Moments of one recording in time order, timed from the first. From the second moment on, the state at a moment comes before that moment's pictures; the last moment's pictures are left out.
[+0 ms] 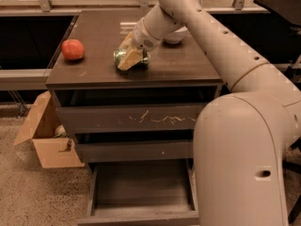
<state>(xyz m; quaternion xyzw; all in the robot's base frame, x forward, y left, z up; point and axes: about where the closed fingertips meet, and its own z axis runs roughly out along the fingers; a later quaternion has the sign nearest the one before) 0.741 0.069 0.845 -0.69 0.63 0.17 0.32</state>
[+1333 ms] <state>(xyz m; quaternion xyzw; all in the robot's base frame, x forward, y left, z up) 0.710 0.096 0.911 -0.70 0.57 0.19 0.40</state>
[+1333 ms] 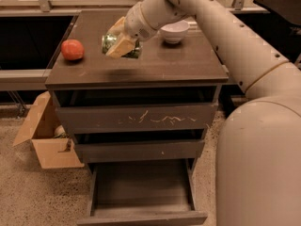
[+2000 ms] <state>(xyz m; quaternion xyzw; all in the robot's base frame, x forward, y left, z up) 0.703 0.096 0.910 -0.70 0.56 0.20 0.40</state>
